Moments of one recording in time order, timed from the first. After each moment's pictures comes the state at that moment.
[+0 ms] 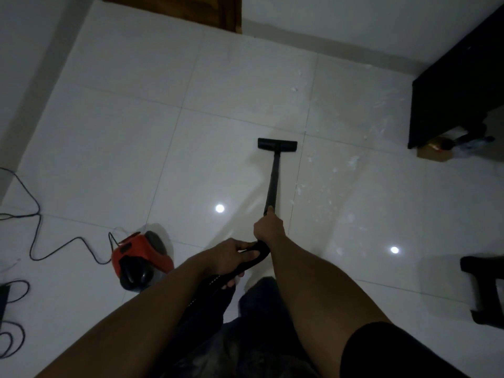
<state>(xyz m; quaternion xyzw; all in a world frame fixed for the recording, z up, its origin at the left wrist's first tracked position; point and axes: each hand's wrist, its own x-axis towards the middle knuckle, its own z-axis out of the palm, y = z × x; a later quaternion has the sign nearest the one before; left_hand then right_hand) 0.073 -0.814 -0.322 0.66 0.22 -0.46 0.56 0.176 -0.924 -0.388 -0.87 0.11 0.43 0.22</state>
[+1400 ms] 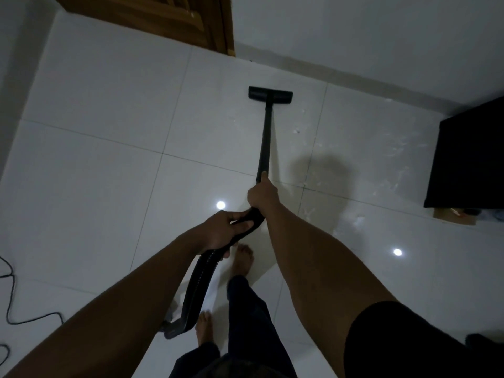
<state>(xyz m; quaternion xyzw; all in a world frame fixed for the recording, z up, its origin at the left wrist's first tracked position) 0.557 -0.659 -0.368 0.64 0.29 -0.41 0.58 0.674 -0.753 -0.447 -0.85 0.10 0.45 0.27</state>
